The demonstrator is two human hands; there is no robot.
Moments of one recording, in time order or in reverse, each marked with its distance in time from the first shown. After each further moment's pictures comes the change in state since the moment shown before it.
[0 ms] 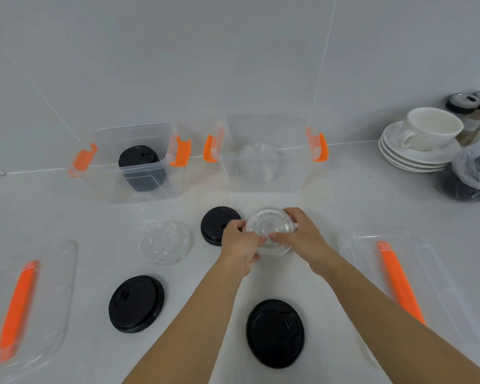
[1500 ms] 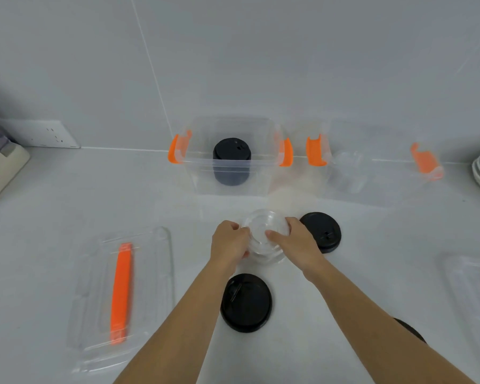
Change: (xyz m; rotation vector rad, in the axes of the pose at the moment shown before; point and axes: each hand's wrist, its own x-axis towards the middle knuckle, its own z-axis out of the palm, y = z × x) left_hand 0.047 0.016 -0.220 0.156 0.088 0.089; right_hand 0.012 -0.059 0.214 -0.284 0.024 0.145
